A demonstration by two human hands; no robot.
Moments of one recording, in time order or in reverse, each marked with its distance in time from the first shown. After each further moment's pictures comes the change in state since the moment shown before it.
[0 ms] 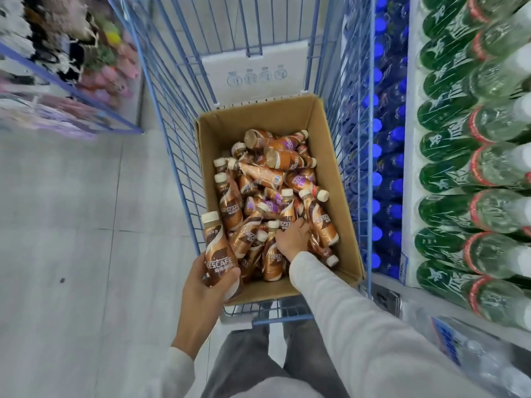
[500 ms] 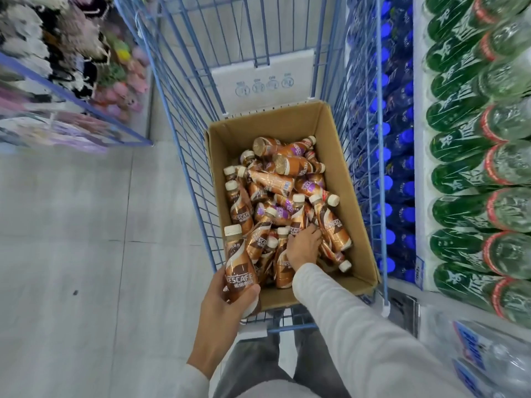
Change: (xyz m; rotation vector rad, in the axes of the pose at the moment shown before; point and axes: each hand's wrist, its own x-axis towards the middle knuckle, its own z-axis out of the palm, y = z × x) left_hand -0.007 -0.009 -0.005 0.038 -0.087 -0.006; right_hand -0.003 0.003 0.020 -0.052 0.244 -0.072
